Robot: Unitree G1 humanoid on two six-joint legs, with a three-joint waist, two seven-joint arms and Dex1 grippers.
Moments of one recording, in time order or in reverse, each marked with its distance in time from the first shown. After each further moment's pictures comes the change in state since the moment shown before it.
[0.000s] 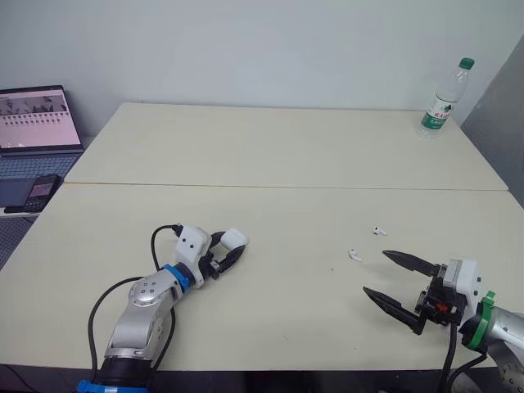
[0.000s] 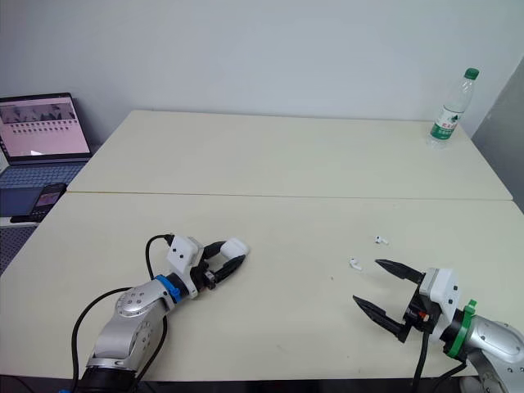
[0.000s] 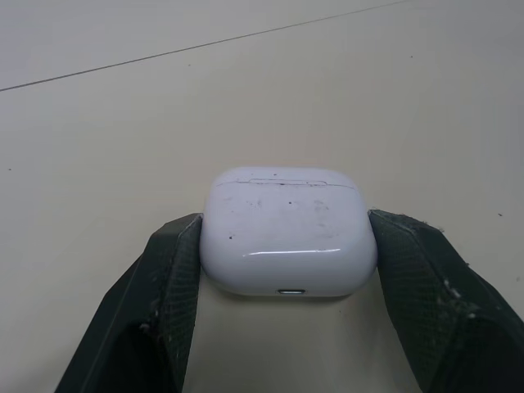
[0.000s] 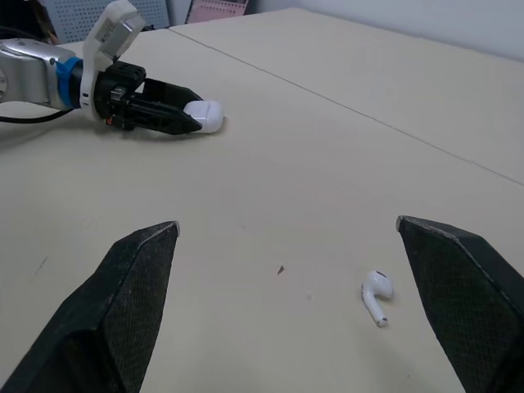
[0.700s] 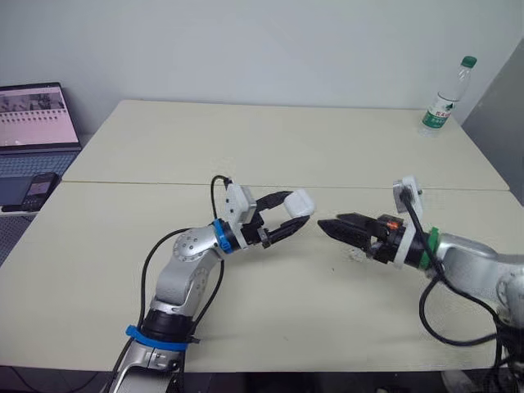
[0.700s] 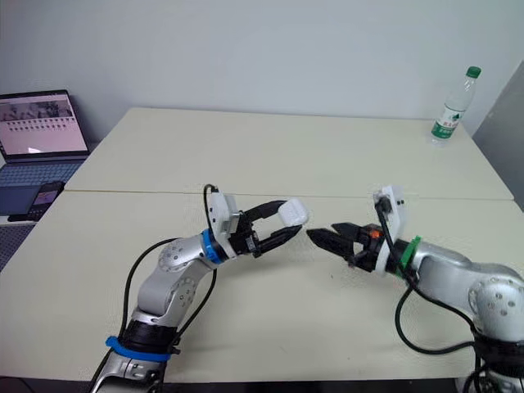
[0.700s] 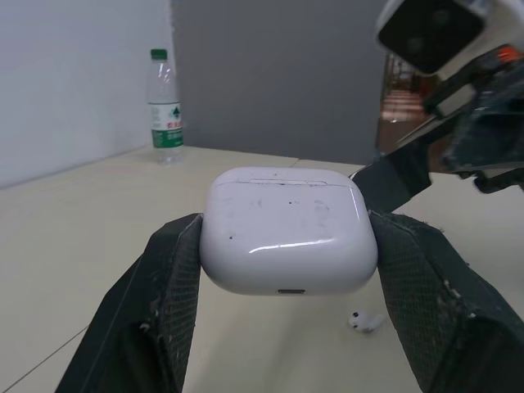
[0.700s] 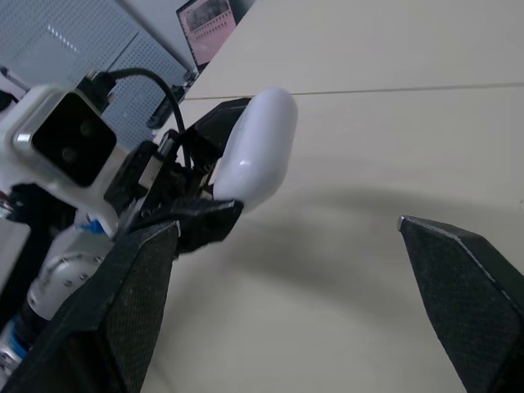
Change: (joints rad) left arm -0.316 -0.157 -0.160 -0.074 -0.136 -0.020 -0.226; right arm -0.725 -0.088 0.158 0.114 1.231 0.815 -1.058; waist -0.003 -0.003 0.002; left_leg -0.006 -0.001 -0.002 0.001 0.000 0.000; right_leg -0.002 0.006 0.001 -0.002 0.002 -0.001
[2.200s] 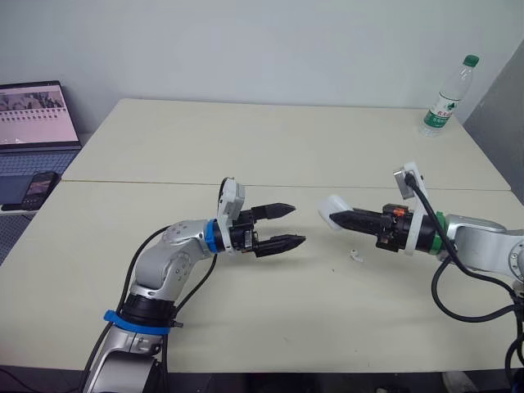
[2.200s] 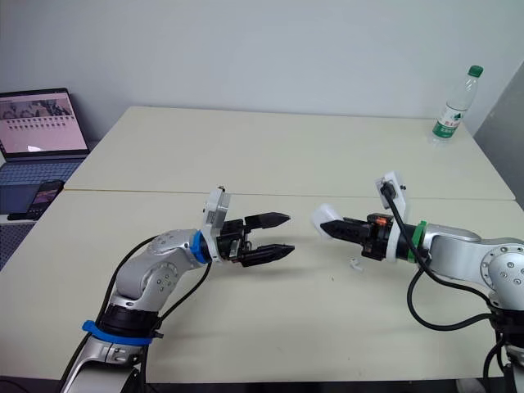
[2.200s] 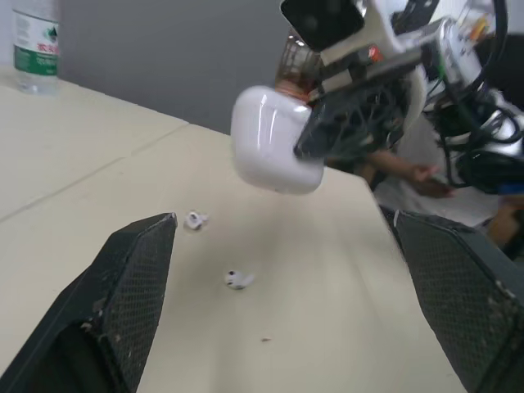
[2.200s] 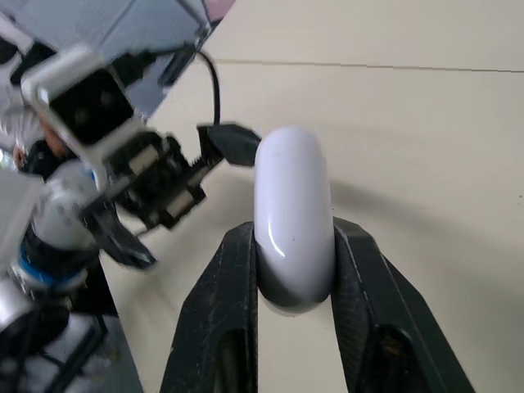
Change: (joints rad) left arm -0.082 0.161 0.039 0.015 -0.297 0.441 -0.208; right arm -0.056 -0.214 0.067 0.040 -0.229 0.067 0.429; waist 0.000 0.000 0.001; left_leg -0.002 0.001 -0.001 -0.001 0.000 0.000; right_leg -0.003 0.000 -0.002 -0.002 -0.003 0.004
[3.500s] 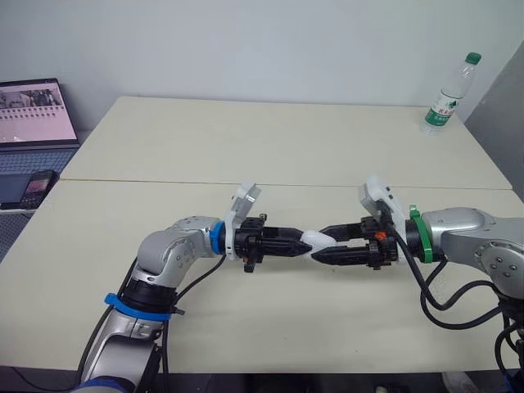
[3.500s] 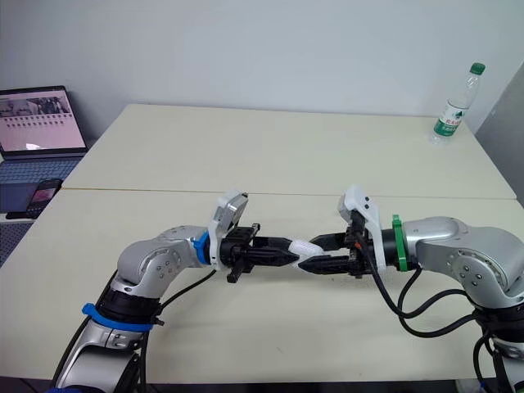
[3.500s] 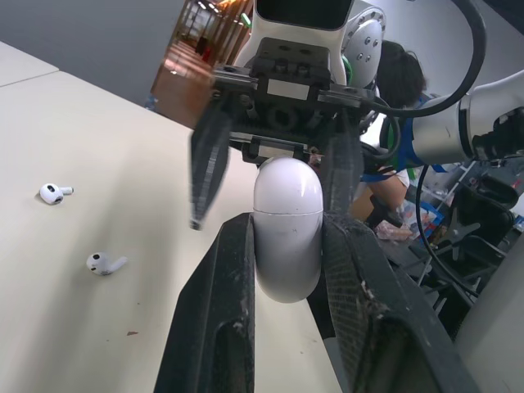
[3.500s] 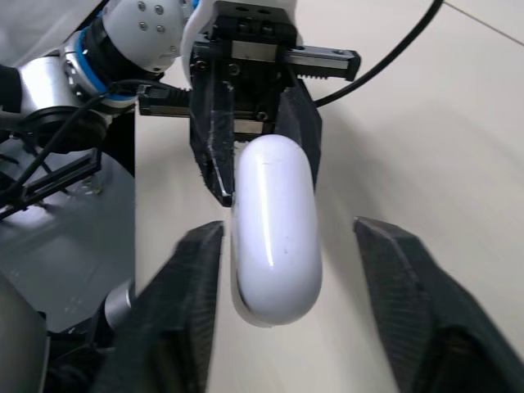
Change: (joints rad) left arm -0.066 0.022 -0.055 0.011 -0.051 0.201 -0.138; right arm -0.110 0.054 0.100 -0.124 -0.533 0.004 0.512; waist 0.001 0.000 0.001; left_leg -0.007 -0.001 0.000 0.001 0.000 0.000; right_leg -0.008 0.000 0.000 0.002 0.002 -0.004
